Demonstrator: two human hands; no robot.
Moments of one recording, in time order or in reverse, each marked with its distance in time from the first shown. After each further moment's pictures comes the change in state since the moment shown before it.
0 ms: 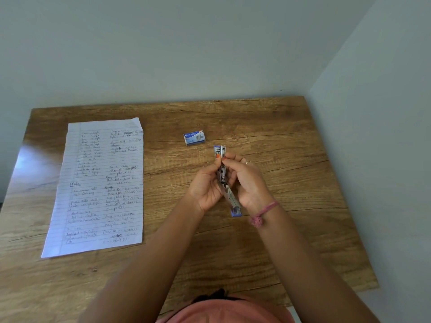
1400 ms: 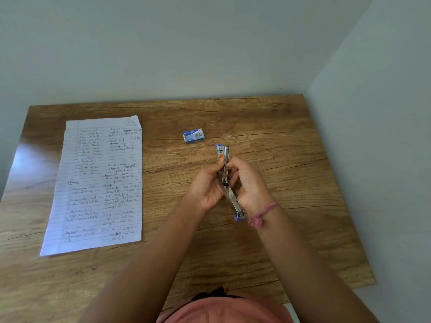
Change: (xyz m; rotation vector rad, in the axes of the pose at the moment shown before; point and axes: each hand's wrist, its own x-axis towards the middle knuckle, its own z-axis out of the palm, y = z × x) left_hand -0.006 -0.004 0.006 0.082 0.020 0.002; right_hand -0.008 -0.001 -0.002 -0.098 0.067 0.087
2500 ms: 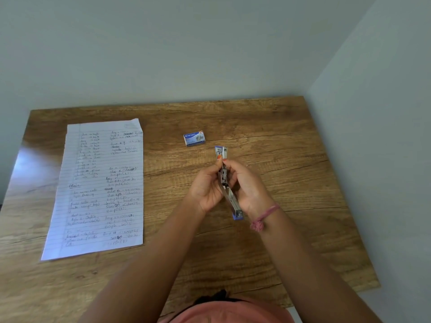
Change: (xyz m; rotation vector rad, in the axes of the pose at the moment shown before) left_hand 0.003 0.004 -0.003 -0.067 0.004 -0.026; right_hand 0.000 0.003 0.002 -0.029 -0.046 -0.029
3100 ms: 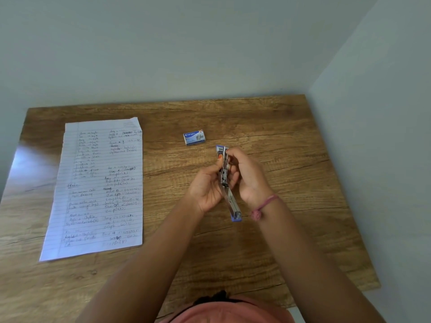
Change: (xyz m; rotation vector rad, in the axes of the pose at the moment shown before) left_hand -0.001 0.003 0.001 -0.016 -0.012 -0.048; right_hand 0.012 -0.015 0.004 -0.057 0.047 -0.043
